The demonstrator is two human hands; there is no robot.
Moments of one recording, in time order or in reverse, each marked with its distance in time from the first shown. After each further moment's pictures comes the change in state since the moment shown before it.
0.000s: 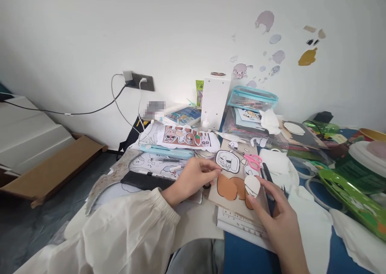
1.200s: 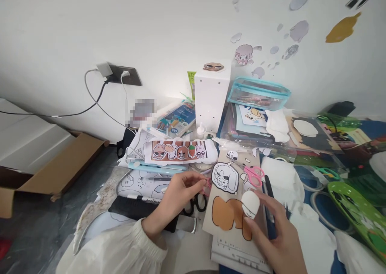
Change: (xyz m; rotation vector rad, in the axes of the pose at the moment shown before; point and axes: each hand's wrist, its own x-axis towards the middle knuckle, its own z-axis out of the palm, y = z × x) left_hand 0.019 0.010 -0.022 0.010 0.083 -0.254; right_hand 0.026 -0.010 -0.012 -0.170 -0.206 -0.109
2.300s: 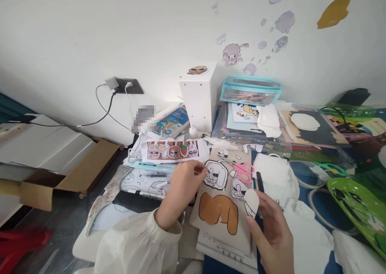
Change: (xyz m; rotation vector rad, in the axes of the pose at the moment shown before) left_hand 0.011 0.046 0.045 0.633 0.282 0.118; right_hand -0.012 0.007 0.001 0.575 0.104 0.337
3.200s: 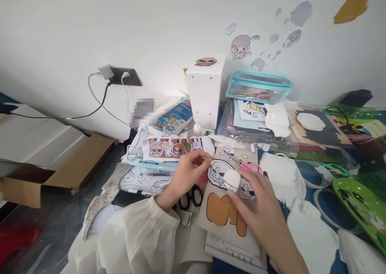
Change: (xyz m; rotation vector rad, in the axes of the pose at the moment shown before) left_hand 0.023 -0.038 0.001 -0.557 -0.114 0.129; right_hand 0.041 -0.047 0.028 -0.738 -0.231 -0.385
